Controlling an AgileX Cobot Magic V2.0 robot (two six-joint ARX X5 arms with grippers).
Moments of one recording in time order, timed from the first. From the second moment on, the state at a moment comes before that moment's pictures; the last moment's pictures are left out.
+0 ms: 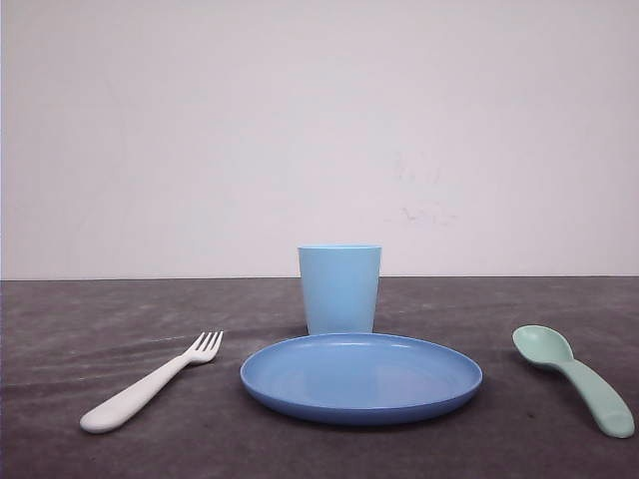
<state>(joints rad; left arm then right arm) -0.07 0.00 0.06 -0.26 -0.11 0.02 0.02 0.00 0.01 -0.11 0.05 0.02</state>
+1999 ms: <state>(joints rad) -0.14 0.81 0.79 -0.56 0.04 -0.14 0.09 0.72 0.83 -0.59 -0.16 0.08</state>
